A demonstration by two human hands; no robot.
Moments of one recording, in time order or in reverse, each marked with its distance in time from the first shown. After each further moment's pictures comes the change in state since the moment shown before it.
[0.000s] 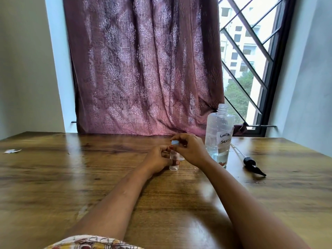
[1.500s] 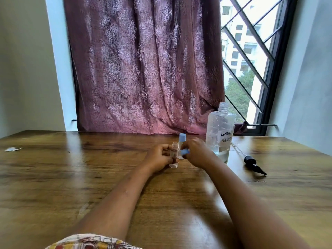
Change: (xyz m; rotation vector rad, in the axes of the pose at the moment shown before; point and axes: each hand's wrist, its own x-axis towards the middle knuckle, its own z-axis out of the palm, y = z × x) left_hand 0.007 -0.007 0.001 0.097 0.019 0.004; right_hand 0.003 0.025 -0.005 -0.493 -0.196 0.018
